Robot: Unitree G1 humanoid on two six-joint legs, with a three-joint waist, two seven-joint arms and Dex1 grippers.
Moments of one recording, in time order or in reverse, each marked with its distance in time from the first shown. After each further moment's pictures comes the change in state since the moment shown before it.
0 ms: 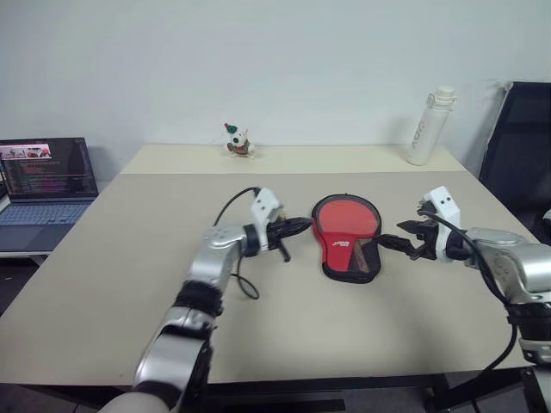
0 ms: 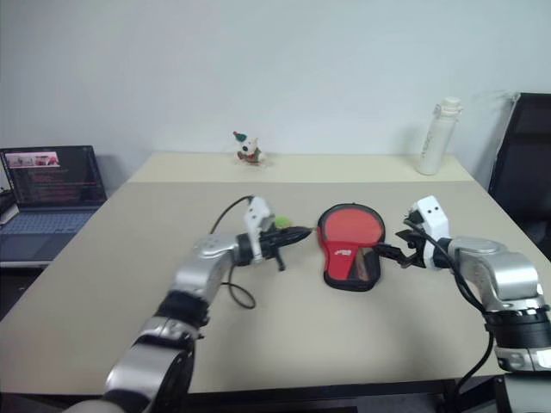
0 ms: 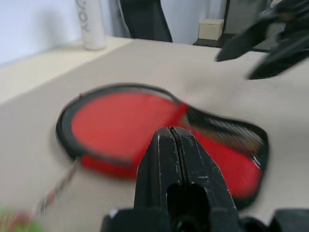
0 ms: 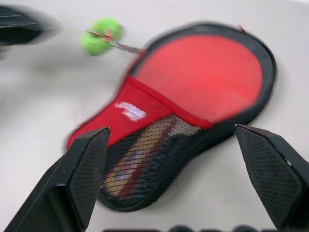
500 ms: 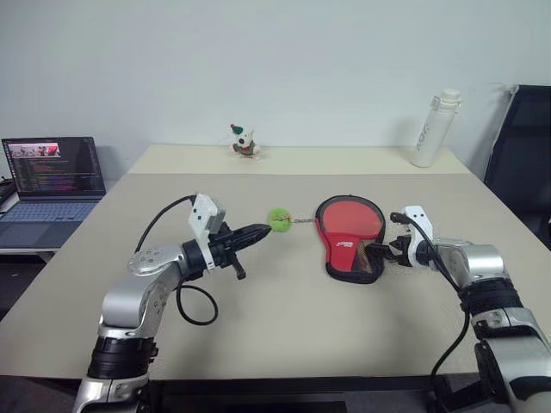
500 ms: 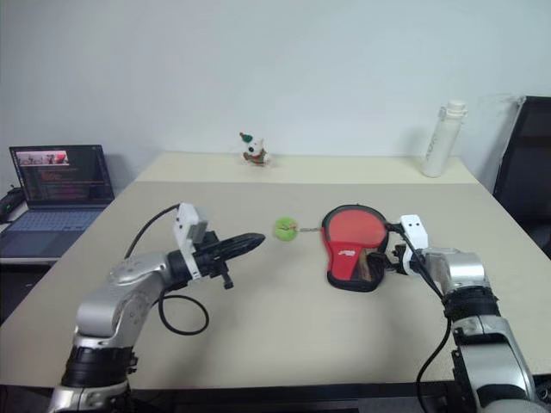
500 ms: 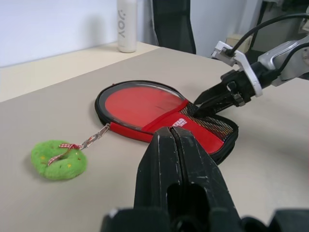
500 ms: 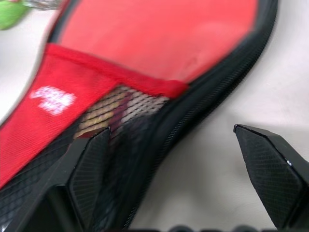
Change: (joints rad) left arm 0.297 0.184 0.160 -0.589 -0.225 0.366 0.148; right arm -0.183 0.163 0.030 0.516 -0.147 -0.144 -0.083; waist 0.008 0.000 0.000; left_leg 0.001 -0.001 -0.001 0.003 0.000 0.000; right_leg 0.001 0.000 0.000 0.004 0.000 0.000
